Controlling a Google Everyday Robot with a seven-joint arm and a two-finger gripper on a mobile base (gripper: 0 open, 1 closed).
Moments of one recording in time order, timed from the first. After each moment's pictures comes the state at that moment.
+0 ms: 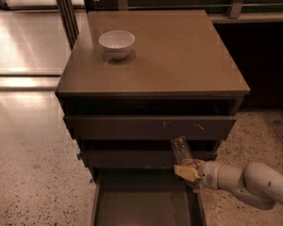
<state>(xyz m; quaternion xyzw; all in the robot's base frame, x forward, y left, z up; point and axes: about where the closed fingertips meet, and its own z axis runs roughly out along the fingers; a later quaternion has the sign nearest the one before) 0.494 -0.156 0.531 -0.19 0.83 0.36 0.38</state>
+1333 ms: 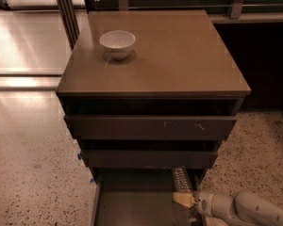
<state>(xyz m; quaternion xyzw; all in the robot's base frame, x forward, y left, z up) 0.445 -0.157 0.398 -0.08 0.87 0.40 0.29</state>
